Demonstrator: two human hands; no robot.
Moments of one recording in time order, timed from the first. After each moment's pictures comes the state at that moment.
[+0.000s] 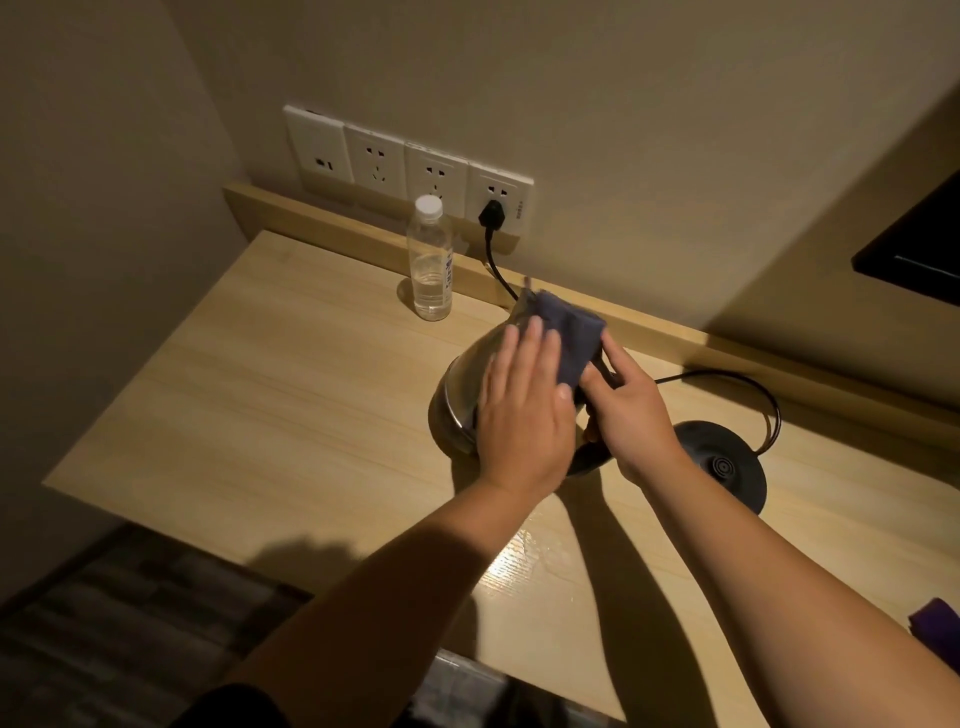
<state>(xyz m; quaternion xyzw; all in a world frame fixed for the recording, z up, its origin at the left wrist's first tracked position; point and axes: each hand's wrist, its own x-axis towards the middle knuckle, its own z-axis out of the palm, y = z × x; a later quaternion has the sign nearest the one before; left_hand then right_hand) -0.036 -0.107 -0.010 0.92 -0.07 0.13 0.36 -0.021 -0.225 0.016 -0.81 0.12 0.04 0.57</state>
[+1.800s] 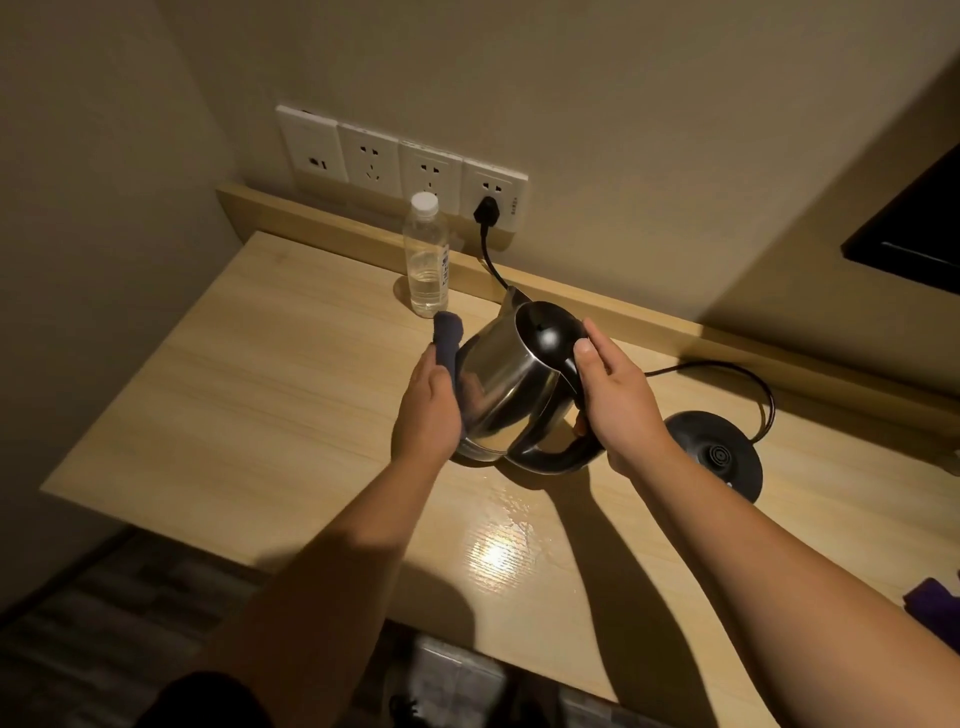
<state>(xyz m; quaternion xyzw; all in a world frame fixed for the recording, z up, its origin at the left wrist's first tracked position) 0.002 -0.024 -0.061 0.79 0.17 -0.10 0.58 -0.023 -0.210 0.023 -0.79 0.16 0.04 0.59</state>
